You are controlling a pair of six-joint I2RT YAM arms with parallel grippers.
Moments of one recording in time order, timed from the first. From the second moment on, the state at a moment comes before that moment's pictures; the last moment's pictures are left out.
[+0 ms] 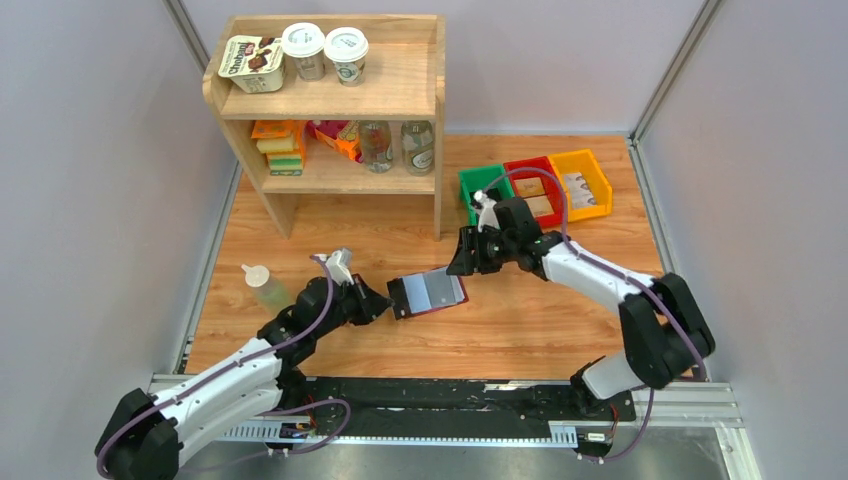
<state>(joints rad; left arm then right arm) -0.69 0.73 0.18 0.08 0.04 -0.92 0.53 1.53 0.86 -0.17 -0.46 0.46</state>
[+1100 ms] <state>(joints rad) -0.69 1.08 0.99 -0.42 0.75 -0.02 0.63 1.26 1.17 -0.58 -0.93 -0.10</state>
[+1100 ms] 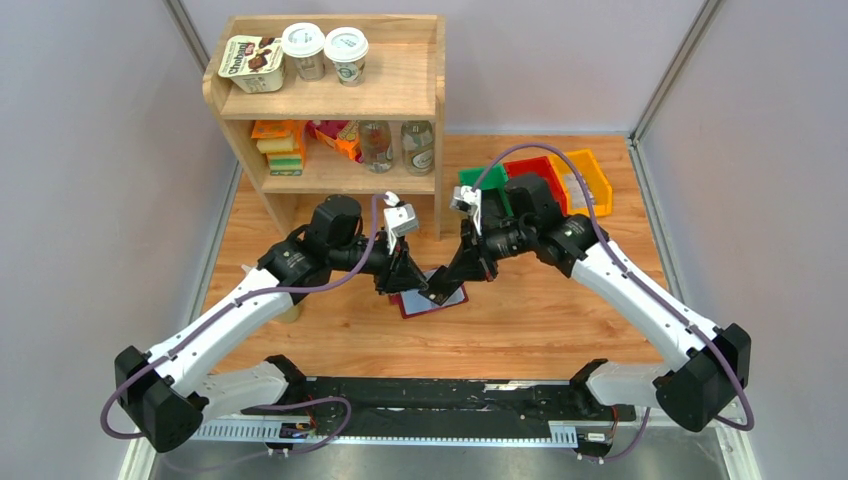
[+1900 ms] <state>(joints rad) -0.68 0.71 0.73 -0.56 -0.24 -0.24 0.16 1.83 1.61 -0.62 -0.30 0.23</state>
